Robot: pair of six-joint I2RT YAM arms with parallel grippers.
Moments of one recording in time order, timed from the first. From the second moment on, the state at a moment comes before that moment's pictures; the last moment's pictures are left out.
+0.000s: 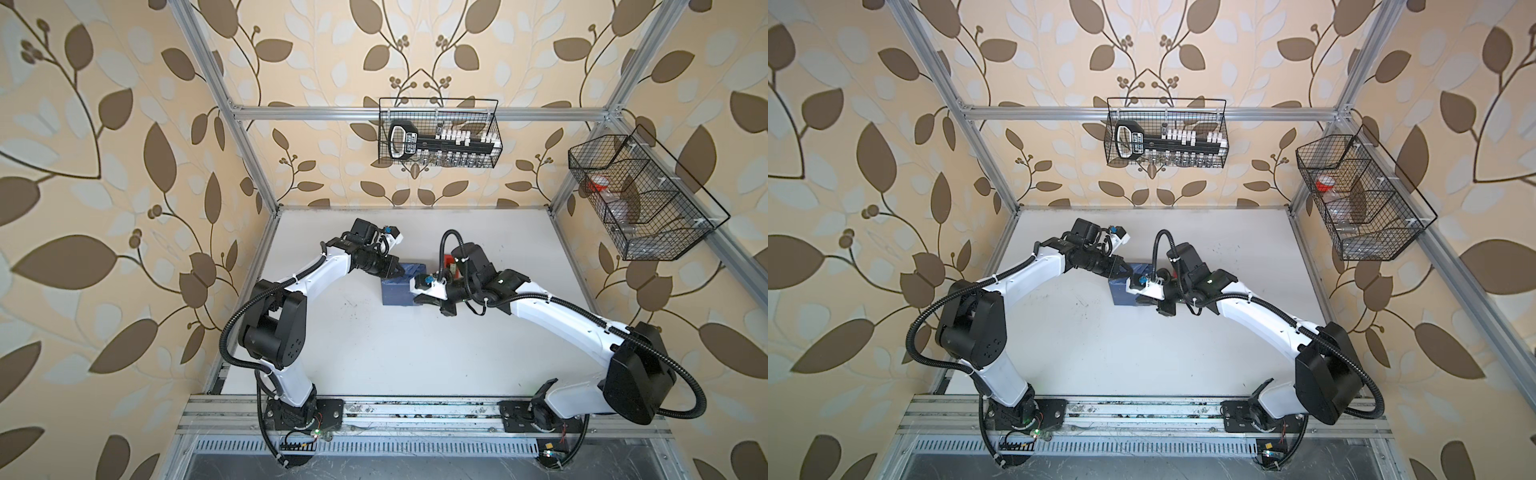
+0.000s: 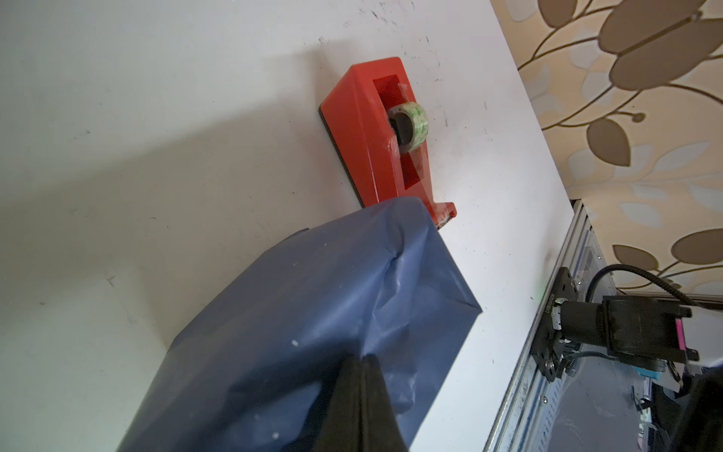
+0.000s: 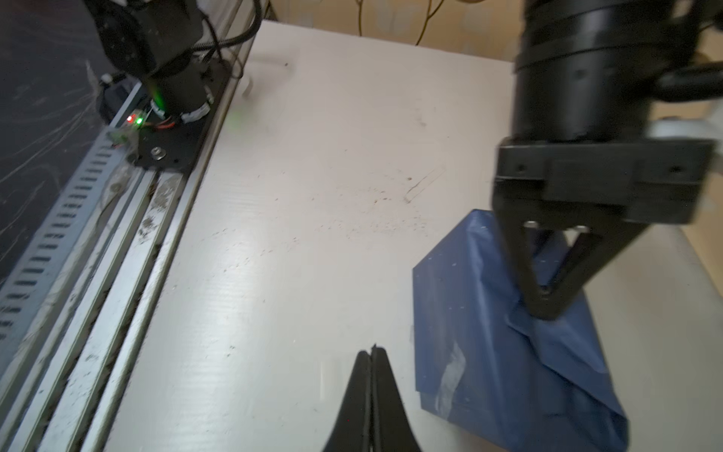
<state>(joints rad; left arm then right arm) -0.35 1.72 1.28 -0.54 0.64 -0.06 0.61 1.44 1.06 -0.36 -0.61 -0.66</state>
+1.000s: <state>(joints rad) -0.35 1.72 1.28 -0.54 0.64 -0.08 0.57 1.64 1.18 -0.27 -0.69 -0.53</state>
